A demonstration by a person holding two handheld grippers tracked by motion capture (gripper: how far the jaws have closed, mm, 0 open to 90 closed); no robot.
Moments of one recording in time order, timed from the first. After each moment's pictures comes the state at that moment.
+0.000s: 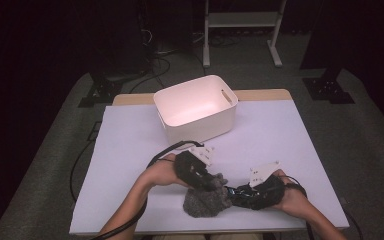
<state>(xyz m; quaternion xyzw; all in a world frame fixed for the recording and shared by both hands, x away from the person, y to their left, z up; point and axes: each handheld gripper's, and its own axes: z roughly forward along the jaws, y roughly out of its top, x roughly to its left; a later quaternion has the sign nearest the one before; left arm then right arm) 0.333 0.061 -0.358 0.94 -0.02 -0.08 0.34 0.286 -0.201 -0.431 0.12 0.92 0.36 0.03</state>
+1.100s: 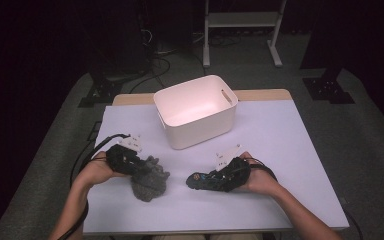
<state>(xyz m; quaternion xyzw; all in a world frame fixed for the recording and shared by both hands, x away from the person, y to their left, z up) 0.353 0.220 -0.377 0.94 0.16 0.01 0.31 0.338 -0.124 -0.427 0.07 0.93 0.35 0.03</state>
